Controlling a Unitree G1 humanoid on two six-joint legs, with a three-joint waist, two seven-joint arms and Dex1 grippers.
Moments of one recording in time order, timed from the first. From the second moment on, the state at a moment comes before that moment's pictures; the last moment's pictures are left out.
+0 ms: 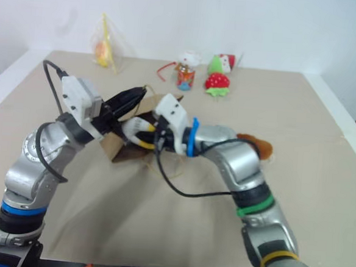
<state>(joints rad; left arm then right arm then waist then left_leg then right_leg) -0.45 0.40 -0.01 -0.46 -0.35 0.28 -0.53 -0.82 -0.32 0.34 -0.07 0.33 0.72 0.72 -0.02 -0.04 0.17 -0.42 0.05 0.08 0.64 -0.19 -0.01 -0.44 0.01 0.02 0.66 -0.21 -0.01</state>
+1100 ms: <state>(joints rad) -0.45 0.40 -0.03 -0.48 -0.35 0.29 -0.53 -0.63 -0.83 -0.01 -0.08 0.36 0.71 0.93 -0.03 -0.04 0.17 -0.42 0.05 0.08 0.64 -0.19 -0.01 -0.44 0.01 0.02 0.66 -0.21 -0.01</state>
